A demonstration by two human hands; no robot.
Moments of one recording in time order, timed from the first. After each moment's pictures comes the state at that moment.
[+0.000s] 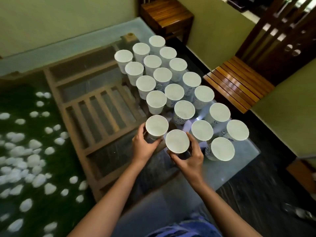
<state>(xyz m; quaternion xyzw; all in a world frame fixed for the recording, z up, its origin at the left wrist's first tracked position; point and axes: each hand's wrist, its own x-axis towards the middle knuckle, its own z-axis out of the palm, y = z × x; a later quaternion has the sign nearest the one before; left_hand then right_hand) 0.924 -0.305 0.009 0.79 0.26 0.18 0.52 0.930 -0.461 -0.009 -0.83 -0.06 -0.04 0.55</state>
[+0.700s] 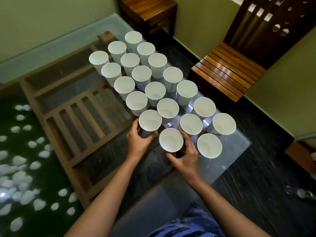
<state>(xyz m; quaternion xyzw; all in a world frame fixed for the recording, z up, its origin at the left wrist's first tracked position) 0.964 -0.324 -0.007 0.78 0.25 0.12 0.56 0.947 -0.483 -0.010 -0.83 -0.04 -0.02 0.56</state>
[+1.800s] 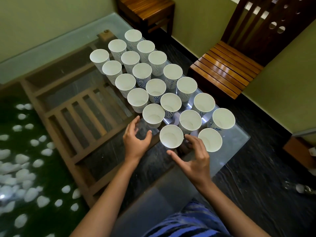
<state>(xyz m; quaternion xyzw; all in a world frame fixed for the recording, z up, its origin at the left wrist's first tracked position) 0.942 -0.320 0.009 0.80 0.22 0.17 0.53 0.923 -0.500 0.028 -0.87 -0.09 -0.10 0.47</state>
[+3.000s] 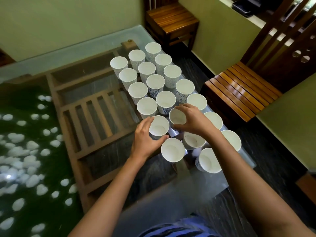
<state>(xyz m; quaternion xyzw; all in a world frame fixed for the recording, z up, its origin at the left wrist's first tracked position) 0.968 -0.333 0.042 0.88 0.20 0.12 0.41 1.096 -0.474 0.061 -0.92 -0.33 0.13 0.20</state>
